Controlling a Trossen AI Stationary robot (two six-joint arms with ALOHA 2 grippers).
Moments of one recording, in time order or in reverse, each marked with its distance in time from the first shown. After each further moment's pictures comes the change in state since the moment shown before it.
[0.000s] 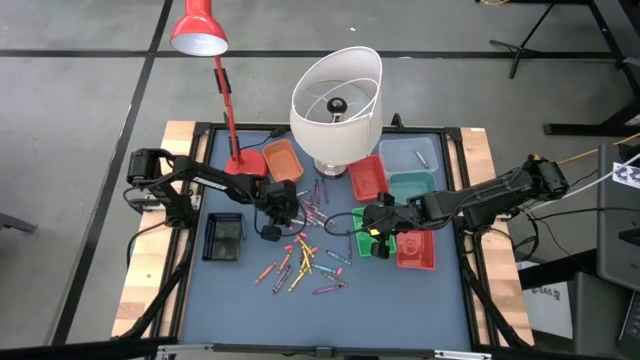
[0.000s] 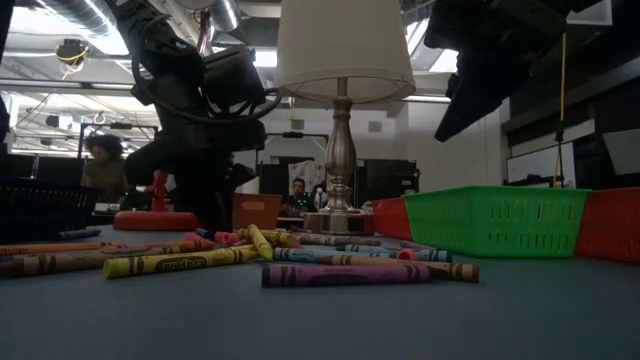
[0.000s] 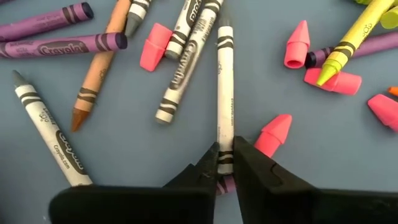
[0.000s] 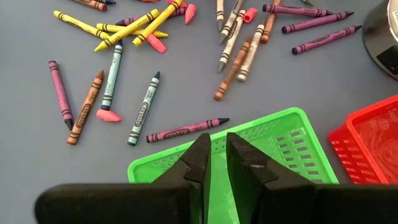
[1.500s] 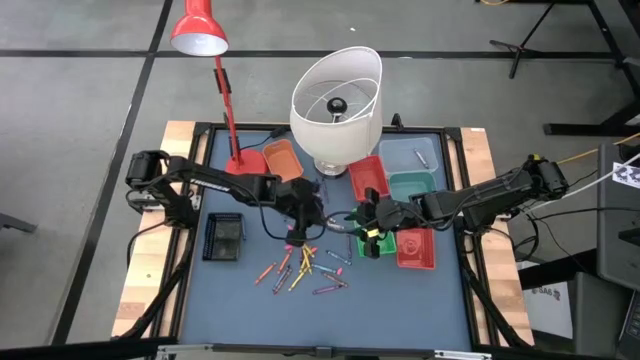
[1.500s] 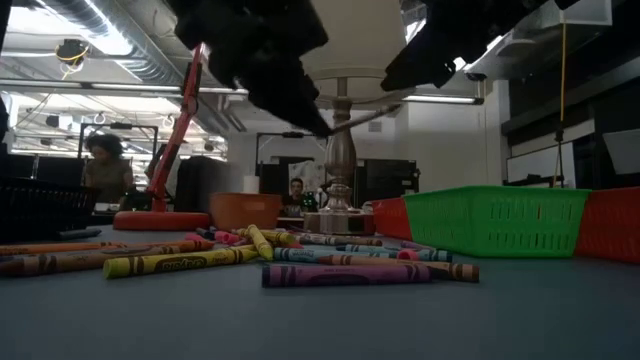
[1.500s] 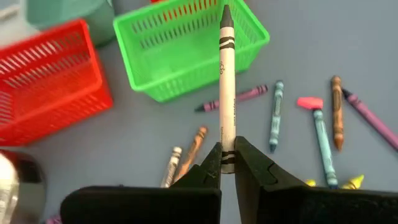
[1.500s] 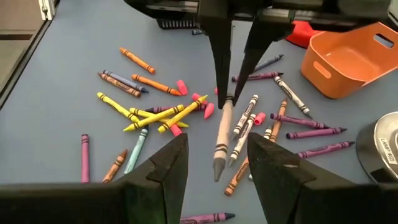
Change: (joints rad) left arm -0.122 -0.002 0.305 0.075 -0.006 -0.079; right arm -0.002 0.000 0.000 0.315 0.021 -0.195
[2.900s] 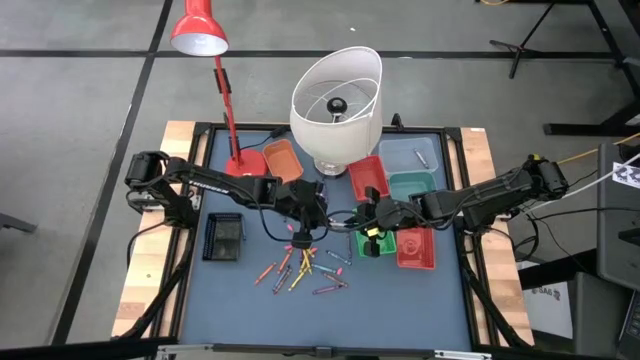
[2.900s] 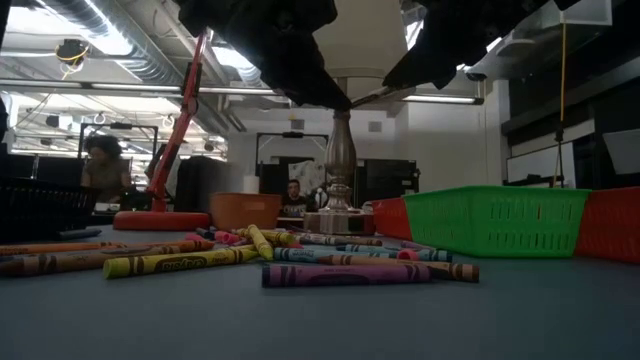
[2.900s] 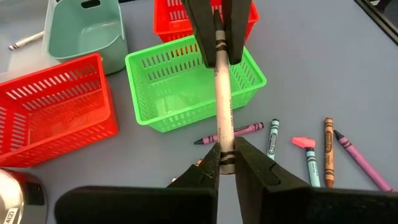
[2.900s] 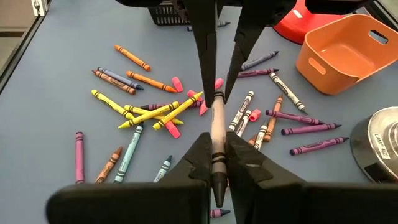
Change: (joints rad) left arm -0.033 -0.001 0.038 0.054 -0.037 -0.077; right arm 0.000 0.000 0.000 -0.014 0.000 0.000
